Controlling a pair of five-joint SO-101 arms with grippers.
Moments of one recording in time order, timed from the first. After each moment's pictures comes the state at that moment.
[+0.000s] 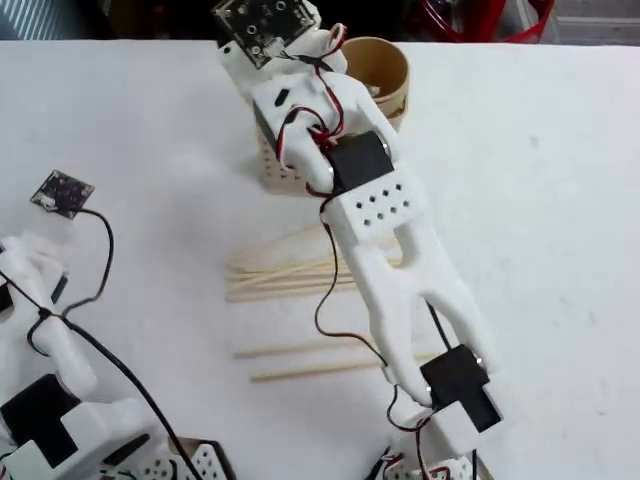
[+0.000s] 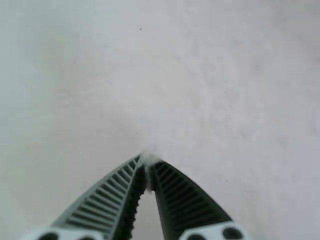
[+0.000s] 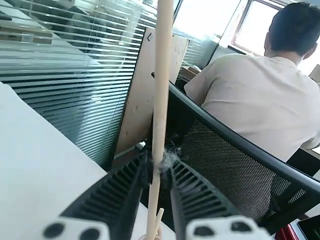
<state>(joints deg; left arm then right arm) -46.1 -6.8 37.8 49.7 -60.0 -30.6 2.2 -20.5 27.9 23.7</state>
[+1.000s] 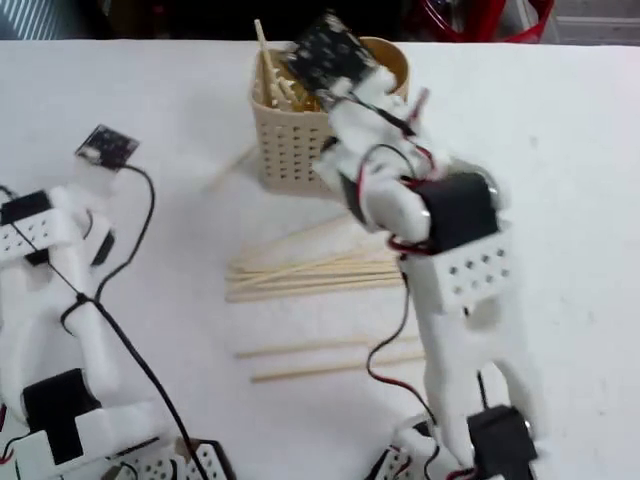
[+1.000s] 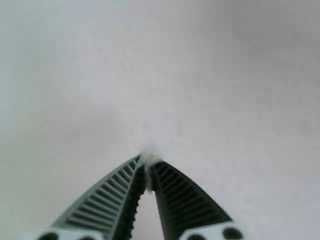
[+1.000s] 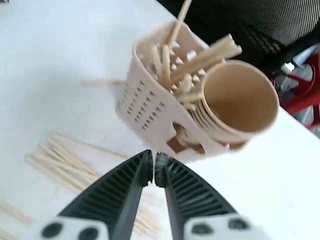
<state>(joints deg) -27.6 -7.7 24.3 68.3 -44.3 -20.3 -19.2 -15.9 87.2 26.1</state>
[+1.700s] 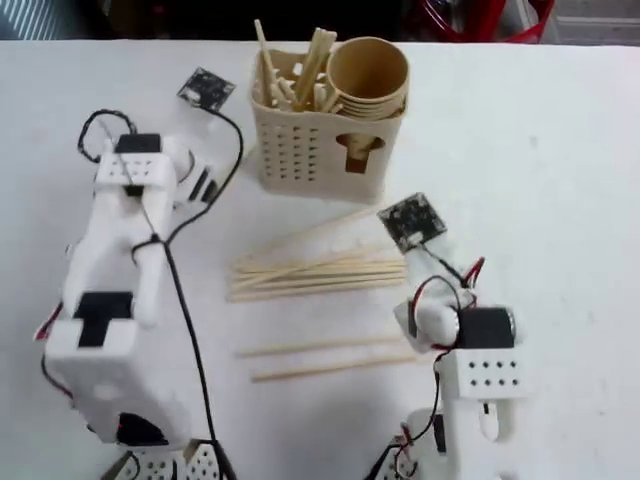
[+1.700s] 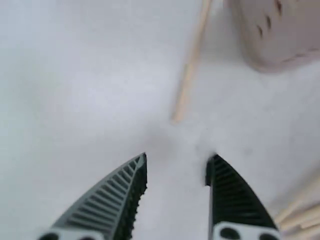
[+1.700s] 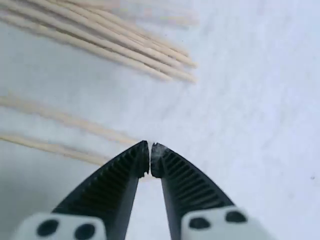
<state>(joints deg) -8.0 21.4 -1.6 60.5 -28.0 -3.9 -58.3 61.9 70.9 29.1</state>
